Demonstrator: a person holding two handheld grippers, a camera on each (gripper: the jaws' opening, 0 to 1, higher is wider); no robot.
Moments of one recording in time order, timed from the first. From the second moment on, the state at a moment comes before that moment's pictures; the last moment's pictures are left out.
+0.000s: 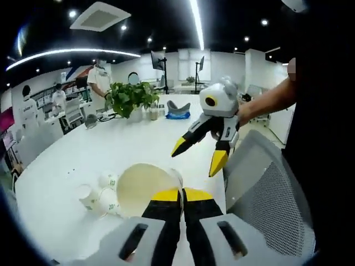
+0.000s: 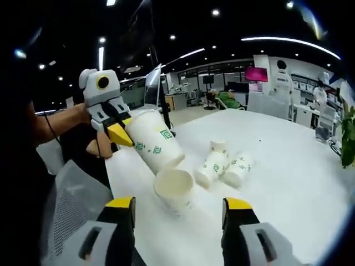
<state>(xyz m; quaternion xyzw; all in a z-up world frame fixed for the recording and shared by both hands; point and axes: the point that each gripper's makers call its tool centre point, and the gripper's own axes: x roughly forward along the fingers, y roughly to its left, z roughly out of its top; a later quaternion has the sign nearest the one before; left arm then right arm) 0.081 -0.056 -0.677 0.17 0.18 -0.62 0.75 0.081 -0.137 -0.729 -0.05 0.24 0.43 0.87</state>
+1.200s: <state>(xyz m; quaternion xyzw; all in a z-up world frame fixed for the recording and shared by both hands) 0.090 -0.066 -0.725 0.31 0.26 -0.60 0.69 0.071 -0.182 -0.731 -0.07 0.24 0.36 0.90</state>
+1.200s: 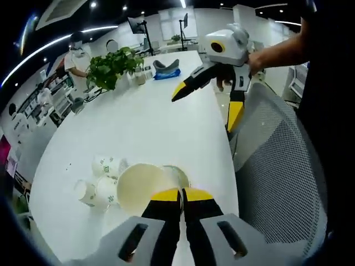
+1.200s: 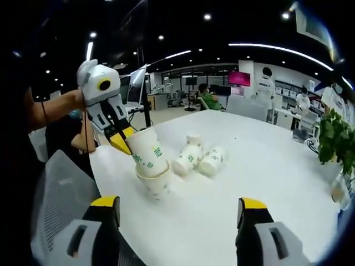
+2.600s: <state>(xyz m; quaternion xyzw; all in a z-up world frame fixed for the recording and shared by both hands) 0.090 -0.092 -0.761 0.32 0.30 -0.64 0.63 0.054 -0.181 -0.761 -0.09 0.25 0.34 0.90</state>
